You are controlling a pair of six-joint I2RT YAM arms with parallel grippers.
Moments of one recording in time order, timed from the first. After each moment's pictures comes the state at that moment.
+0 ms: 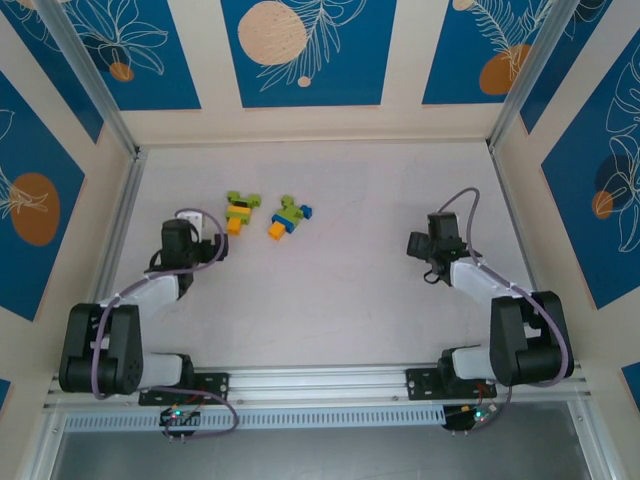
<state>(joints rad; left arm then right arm) -0.05 1.33 0.48 0.23 -0.06 -0.01 0.12 1.33 0.57 -0.09 0.25 0.27</state>
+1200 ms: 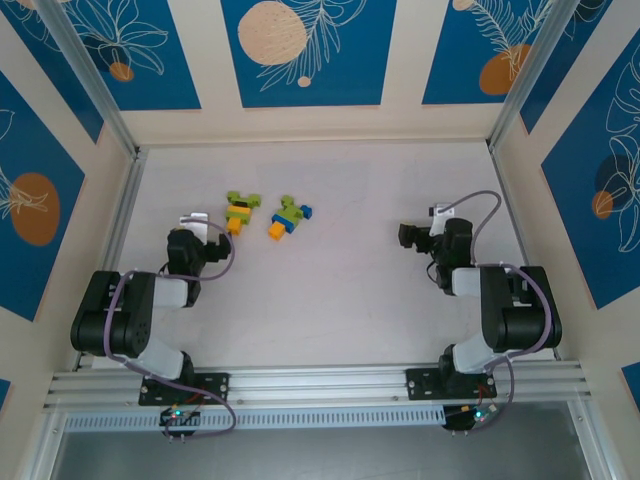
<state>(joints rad) -0.06 1.53 0.38 0.75 -0.05 0.06 -0.01 1.52 0.42 0.63 -0.15 0.06</state>
